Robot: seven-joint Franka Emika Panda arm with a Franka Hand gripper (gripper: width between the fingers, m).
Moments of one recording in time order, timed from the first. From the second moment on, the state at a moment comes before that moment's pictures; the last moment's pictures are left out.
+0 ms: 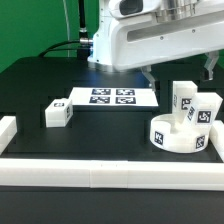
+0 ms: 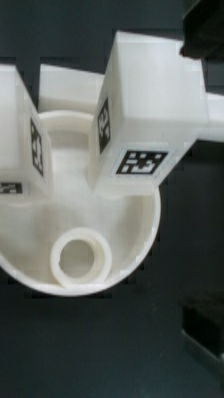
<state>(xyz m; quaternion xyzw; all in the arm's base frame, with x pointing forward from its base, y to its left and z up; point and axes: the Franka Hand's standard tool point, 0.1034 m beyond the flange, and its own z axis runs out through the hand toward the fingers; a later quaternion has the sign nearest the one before) 0.566 0.070 0.106 -0.99 -0.01 0.01 0.10</state>
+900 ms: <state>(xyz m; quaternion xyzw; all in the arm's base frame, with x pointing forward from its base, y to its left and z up) 0.563 0.102 0.099 -0.99 -0.12 0.00 0.06</state>
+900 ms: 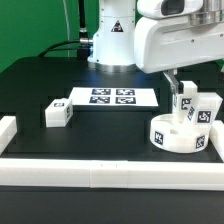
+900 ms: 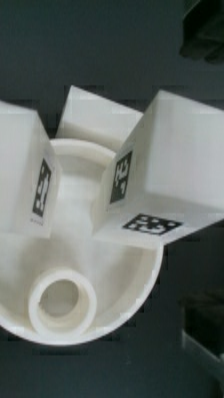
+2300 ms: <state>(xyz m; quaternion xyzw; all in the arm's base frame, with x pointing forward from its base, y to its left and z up) 0.573 0.102 0.088 -0.82 -0.57 -0.03 0.02</state>
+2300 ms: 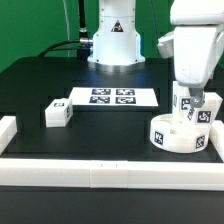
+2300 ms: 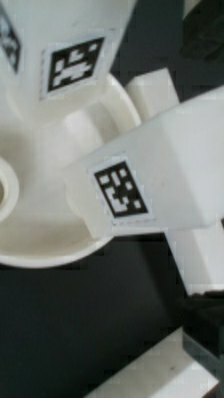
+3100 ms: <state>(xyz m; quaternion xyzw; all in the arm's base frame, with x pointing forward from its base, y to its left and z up) 0.571 0.101 0.076 -0.80 -0.60 -0.02 0.02</state>
